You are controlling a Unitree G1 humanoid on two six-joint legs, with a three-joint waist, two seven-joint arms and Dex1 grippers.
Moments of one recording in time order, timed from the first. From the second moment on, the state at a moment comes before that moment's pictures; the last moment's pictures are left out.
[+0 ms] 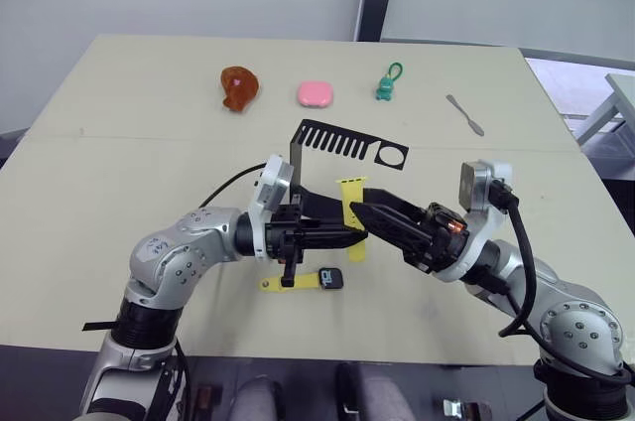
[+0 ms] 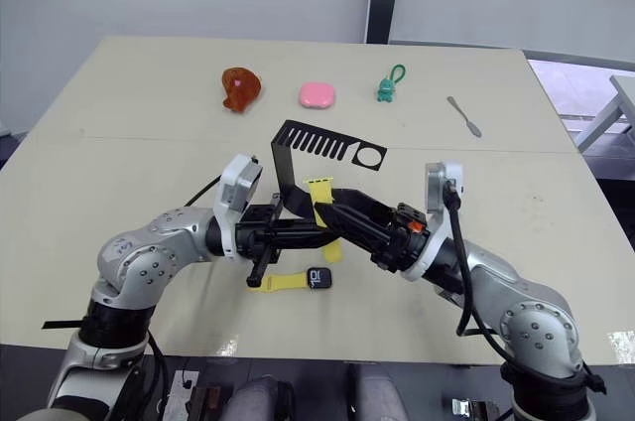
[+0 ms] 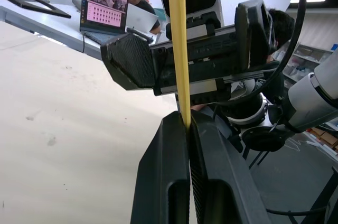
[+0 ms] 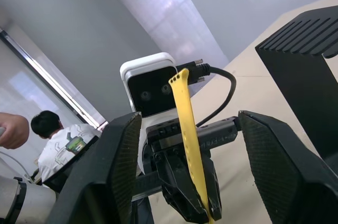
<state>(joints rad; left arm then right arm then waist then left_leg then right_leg) -0.50 0.42 -0.09 -0.30 -0.83 0.83 -0.93 -0.21 -0.48 -0.12 -0.58 1.41 0.78 0.37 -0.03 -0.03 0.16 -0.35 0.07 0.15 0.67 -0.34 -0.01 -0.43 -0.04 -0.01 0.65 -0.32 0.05</state>
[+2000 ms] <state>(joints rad) -0.50 0.40 -0.12 -0.29 -0.80 0.78 -0.93 -0.22 -0.48 -0.12 -0.58 1.44 0.77 0.37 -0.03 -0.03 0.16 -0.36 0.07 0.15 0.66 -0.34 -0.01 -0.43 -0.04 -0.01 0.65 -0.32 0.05</state>
